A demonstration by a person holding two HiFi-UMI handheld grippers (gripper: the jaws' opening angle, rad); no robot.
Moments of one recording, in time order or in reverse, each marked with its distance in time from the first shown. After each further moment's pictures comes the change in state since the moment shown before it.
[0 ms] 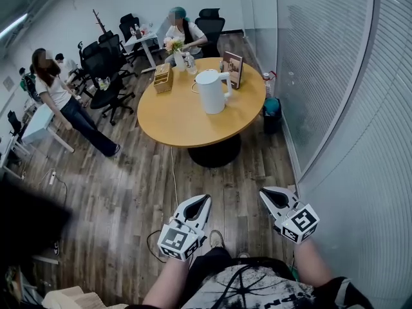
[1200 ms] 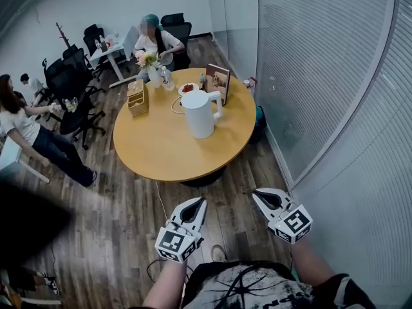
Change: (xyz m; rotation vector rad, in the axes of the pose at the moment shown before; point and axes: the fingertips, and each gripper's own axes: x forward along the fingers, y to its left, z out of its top) left arm 0.106 0.163 -0.006 -0.039 -0.025 -0.167; right arm 0.156 -0.076 0.006 -0.074 0.076 -0.148
